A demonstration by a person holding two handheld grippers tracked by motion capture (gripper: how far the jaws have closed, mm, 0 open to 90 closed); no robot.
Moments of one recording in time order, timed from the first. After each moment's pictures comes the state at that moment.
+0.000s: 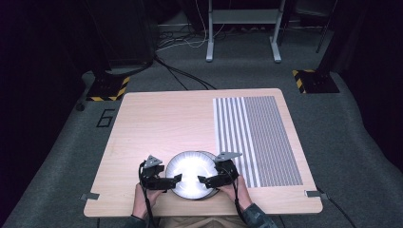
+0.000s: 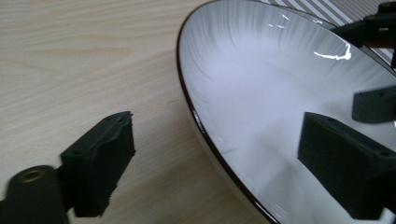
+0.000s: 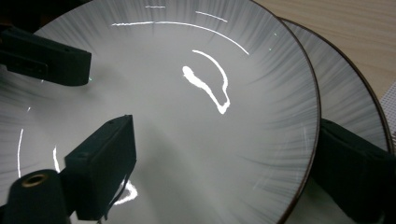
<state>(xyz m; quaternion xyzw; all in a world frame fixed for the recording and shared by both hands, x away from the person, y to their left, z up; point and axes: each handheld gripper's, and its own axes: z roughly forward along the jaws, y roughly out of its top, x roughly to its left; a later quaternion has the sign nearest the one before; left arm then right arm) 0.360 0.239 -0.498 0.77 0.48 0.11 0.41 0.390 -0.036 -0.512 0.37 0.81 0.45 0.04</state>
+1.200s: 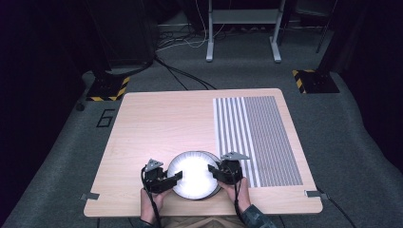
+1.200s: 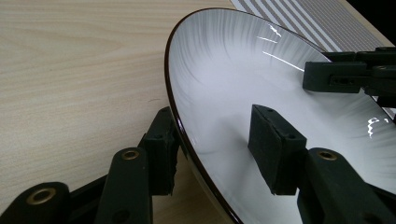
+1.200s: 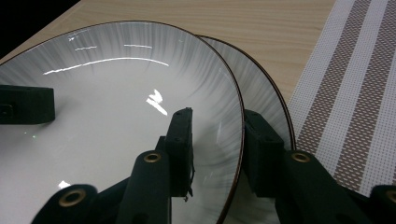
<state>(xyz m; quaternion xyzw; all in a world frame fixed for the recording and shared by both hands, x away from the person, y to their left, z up) 0.348 0.227 -0.501 0.71 0.53 0.11 0.44 0.386 -0.045 -0.516 0.47 0.74 0.46 0.10</state>
